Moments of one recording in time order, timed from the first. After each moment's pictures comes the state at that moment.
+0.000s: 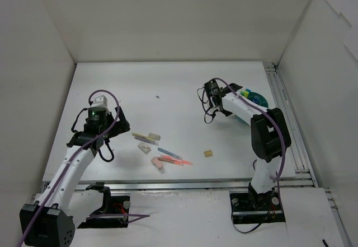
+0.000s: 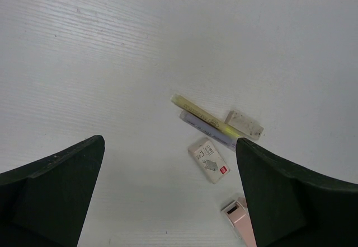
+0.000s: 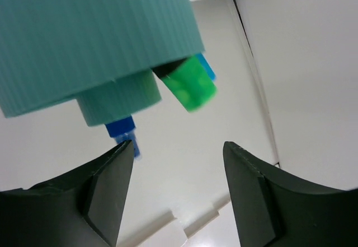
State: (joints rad) left arm -0.14 0.97 0.75 -0.50 -0.05 -0.46; right arm 0.41 1.88 1.31 -0.64 0.91 -1.64
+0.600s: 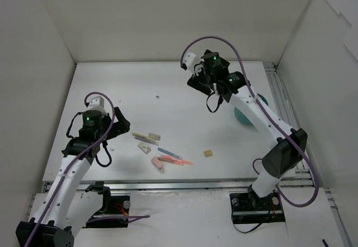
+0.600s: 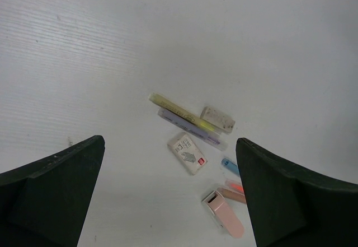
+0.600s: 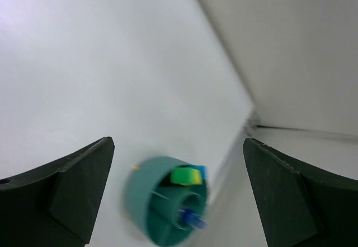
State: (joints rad) left arm -0.14 0.84 0.74 -0.51 0.01 -0.49; right arm 0.55 1.68 1.69 -0.63 0.37 -0.78
